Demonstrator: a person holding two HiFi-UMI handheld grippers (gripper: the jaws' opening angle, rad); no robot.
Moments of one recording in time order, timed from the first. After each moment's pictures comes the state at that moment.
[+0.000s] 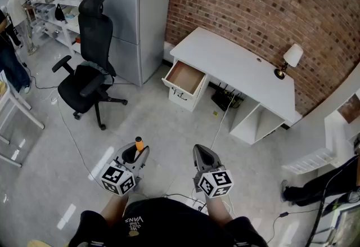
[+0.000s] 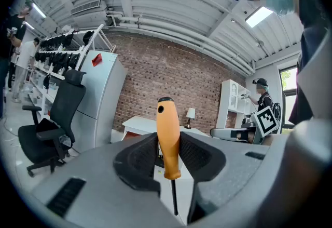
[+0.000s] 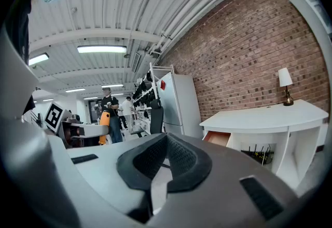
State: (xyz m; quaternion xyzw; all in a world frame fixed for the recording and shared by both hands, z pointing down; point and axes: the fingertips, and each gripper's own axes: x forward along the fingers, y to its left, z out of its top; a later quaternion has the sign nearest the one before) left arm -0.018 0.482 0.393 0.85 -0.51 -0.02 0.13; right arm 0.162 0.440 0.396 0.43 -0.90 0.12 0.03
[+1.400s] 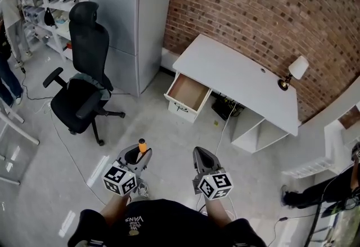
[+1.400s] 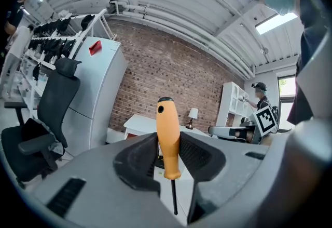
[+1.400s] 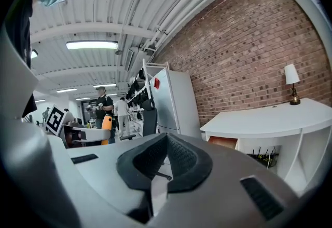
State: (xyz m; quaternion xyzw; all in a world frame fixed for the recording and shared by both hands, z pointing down) left arm -0.107 0.321 0.403 0.87 -0.47 -0.02 0.16; right arm 0.067 0.292 0.395 0.45 -0.88 0.12 0.03
